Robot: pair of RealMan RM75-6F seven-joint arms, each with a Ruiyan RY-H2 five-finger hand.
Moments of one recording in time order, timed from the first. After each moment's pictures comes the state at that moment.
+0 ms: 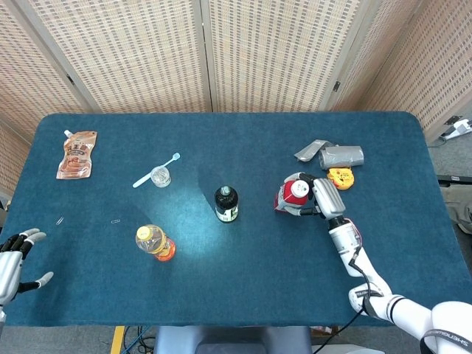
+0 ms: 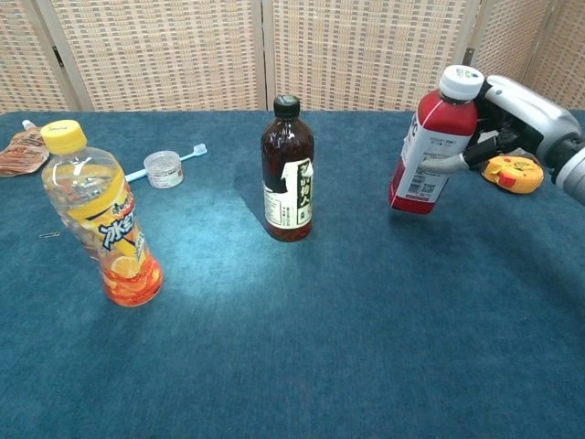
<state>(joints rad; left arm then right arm) -0.09 -1.06 -0.04 -1.64 1.41 1.43 0.10 0.62 -1.72 0.23 -0.97 -1.46 1.14 0.61</state>
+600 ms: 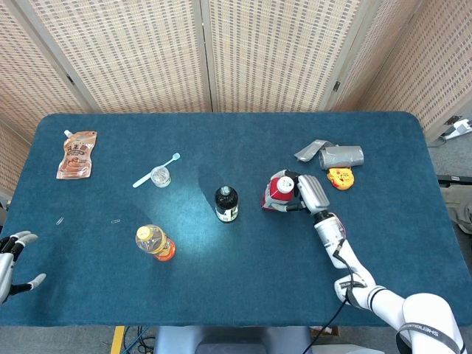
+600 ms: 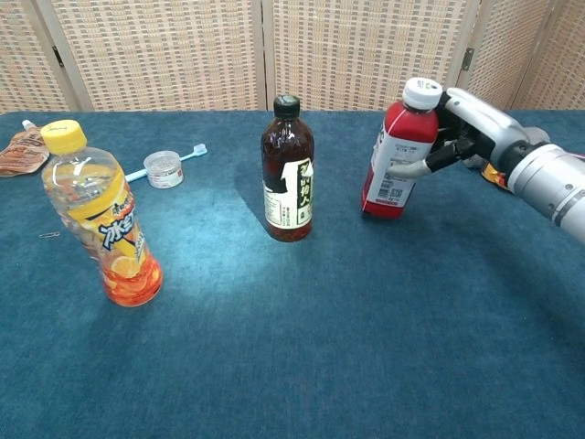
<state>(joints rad) -0.08 -1.05 -0.04 -1.63 1.39 1.42 0.08 0.71 -1.83 0.22 -0.78 -1.46 1.09 0.71</state>
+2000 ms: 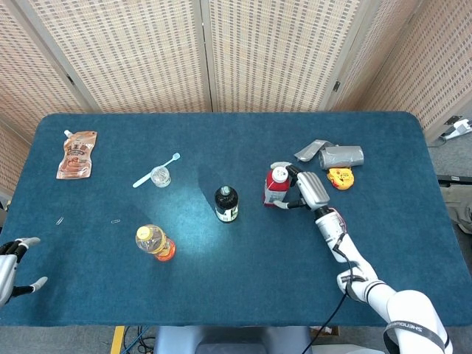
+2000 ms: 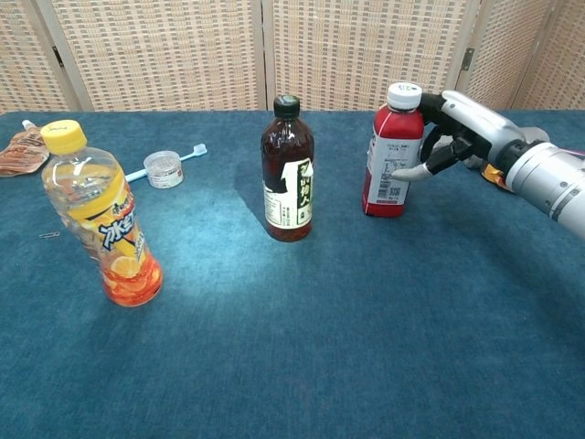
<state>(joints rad) -0.08 -1.04 -0.03 -1.65 1.37 1.39 0.10 0.76 -1.89 0.16 -0.58 -1.49 1.10 0.82</state>
